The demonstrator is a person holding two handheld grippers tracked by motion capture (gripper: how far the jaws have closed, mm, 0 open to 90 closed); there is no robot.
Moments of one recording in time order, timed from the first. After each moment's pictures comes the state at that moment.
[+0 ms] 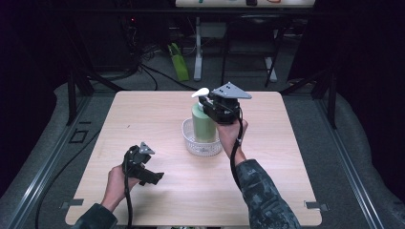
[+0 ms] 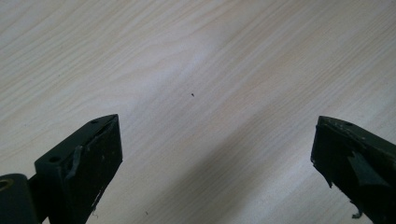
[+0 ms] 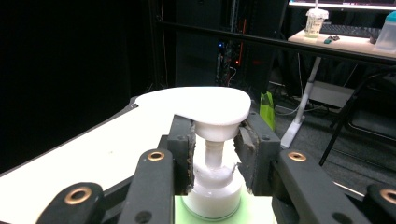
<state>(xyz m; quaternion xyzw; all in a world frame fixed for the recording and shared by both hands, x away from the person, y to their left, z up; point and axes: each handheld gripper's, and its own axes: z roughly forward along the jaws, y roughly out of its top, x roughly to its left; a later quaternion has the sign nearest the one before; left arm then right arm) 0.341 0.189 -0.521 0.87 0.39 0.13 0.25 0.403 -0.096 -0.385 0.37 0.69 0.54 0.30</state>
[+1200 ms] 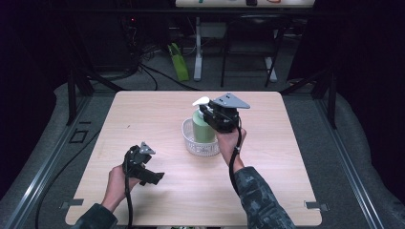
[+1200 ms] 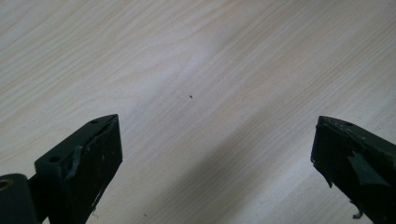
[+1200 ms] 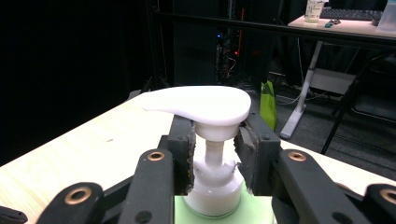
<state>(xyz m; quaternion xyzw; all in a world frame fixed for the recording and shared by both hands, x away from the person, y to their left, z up) 0.340 0.187 -0.522 0.87 0.39 0.13 0.25 0.398 -0.096 -0.413 0.39 0.69 0.54 0.29</state>
